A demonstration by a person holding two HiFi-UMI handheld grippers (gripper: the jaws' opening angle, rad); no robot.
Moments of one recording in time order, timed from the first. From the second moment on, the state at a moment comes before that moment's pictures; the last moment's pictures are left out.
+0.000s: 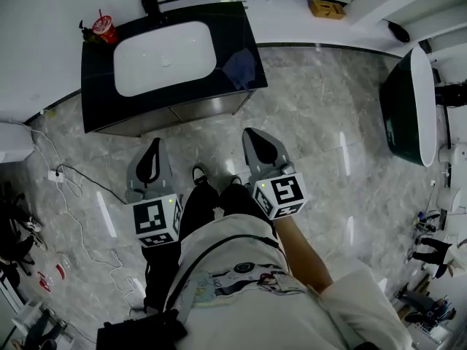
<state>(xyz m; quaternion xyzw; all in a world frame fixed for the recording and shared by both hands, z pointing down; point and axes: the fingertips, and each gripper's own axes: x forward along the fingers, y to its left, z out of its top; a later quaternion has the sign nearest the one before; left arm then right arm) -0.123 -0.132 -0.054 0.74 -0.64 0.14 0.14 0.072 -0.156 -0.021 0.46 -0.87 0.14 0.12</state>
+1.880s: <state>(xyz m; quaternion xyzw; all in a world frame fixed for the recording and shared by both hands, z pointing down) -0.045 -0.227 0.084 0.69 -0.63 0.26 0.24 0.099 -0.400 0.285 0.34 -0.82 0.22 0.41</state>
